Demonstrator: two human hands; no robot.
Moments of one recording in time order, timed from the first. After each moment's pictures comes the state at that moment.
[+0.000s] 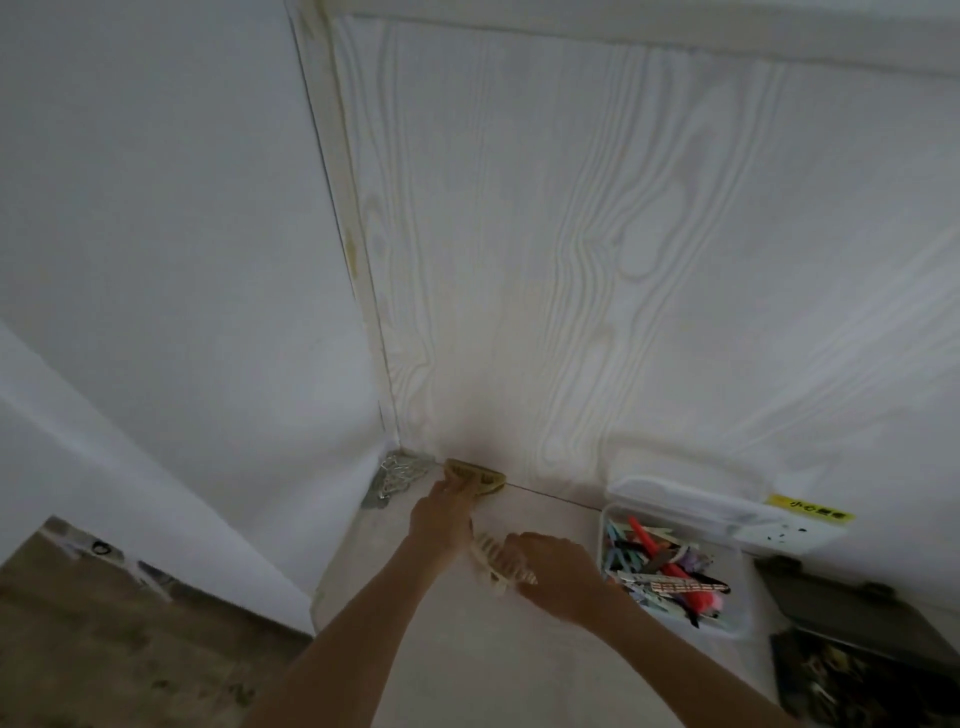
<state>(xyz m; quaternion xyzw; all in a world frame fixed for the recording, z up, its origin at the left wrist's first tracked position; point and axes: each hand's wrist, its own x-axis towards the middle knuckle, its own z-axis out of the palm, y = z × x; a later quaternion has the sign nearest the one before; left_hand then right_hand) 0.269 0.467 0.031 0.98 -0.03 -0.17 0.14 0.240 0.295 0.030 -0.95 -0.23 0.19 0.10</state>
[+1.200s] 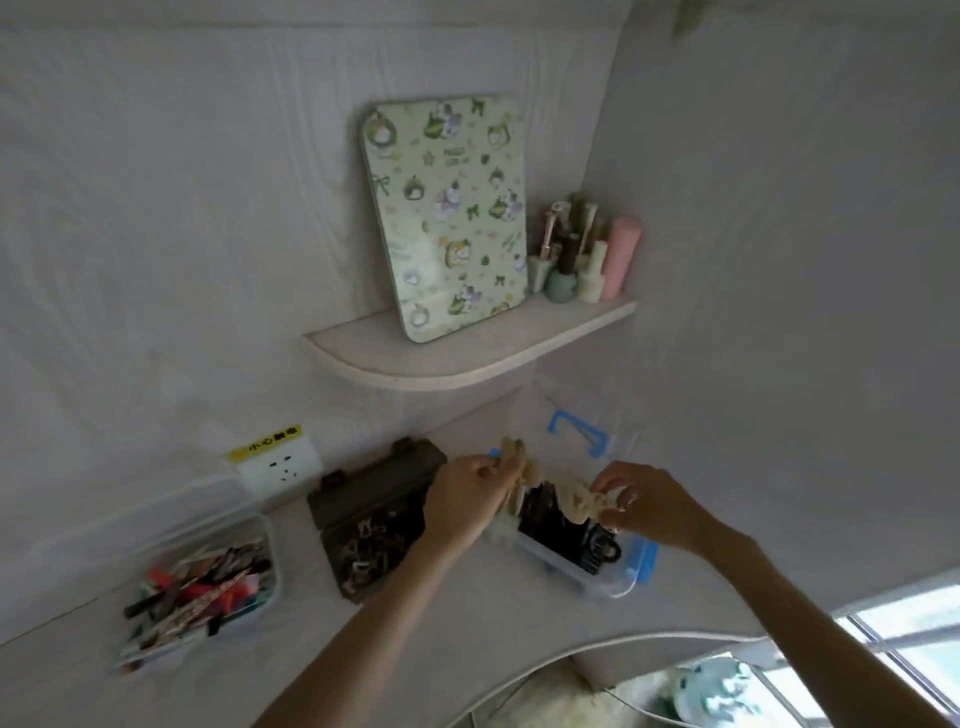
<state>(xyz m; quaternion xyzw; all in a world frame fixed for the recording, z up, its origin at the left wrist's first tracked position) 0.116 -0.014 0.091 0.81 -0.30 -0.23 0.44 -0.047 -0.178 0.118 -0.88 0.33 0.05 0.34</state>
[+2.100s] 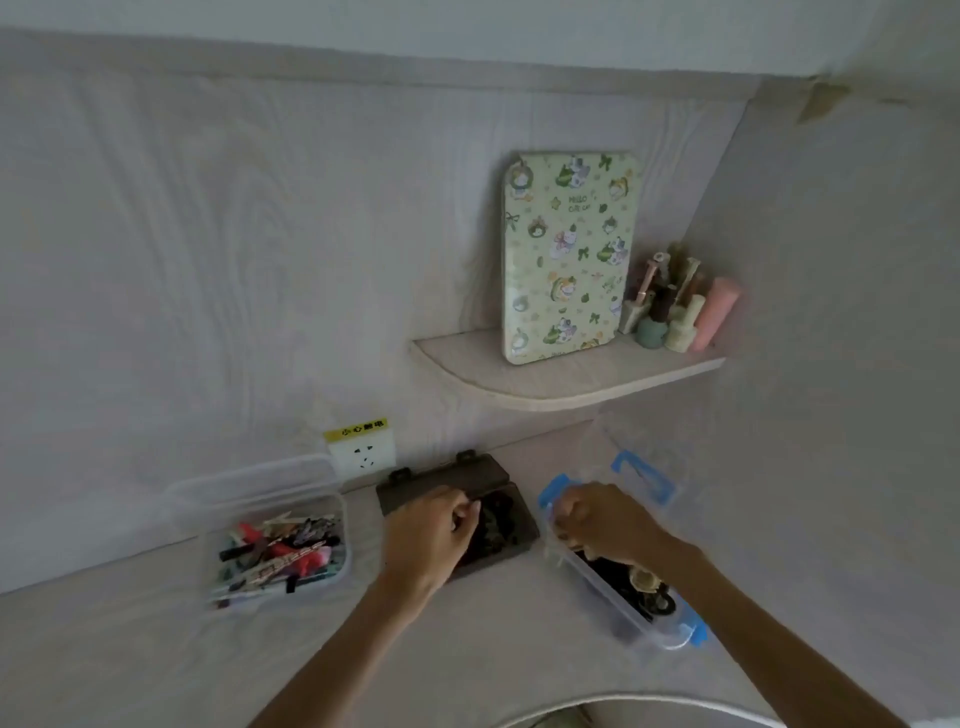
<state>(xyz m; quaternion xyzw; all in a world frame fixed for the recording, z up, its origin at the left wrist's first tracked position) 0.146 0.082 0.081 0.91 -0.33 0.03 0.25 0.041 -0.107 0.138 -0.93 0.22 0.13 0.26</state>
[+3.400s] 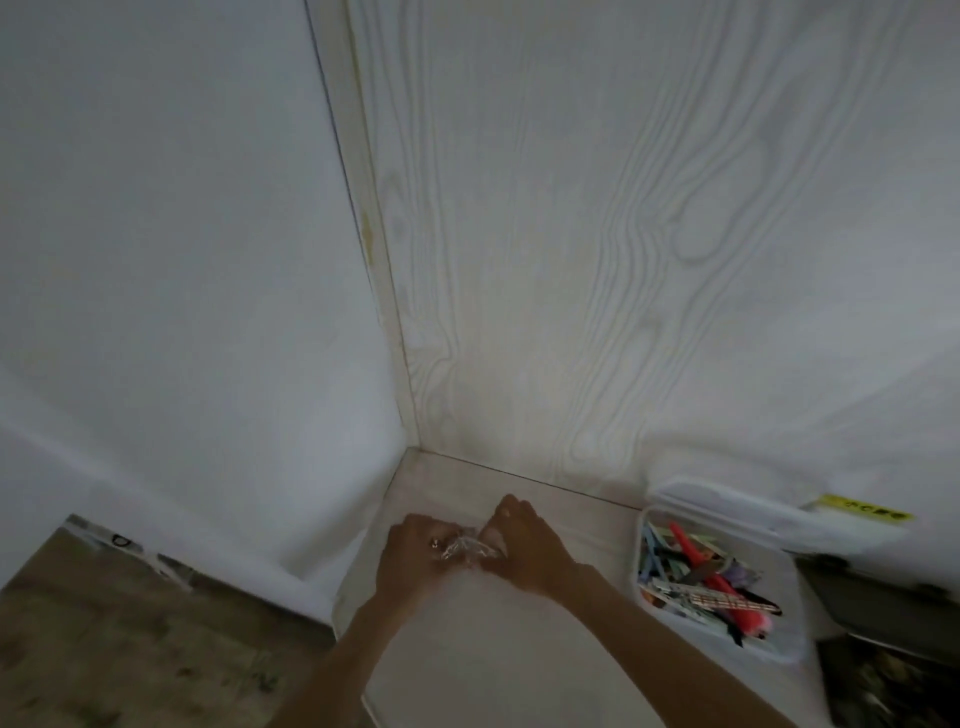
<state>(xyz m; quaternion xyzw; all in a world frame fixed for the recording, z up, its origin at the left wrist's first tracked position) 0.235 0.528 -0.037 0.90 0.11 -0.17 0.39 0.266 0.354 0.002 -0.94 -0.22 0.20 0.19</state>
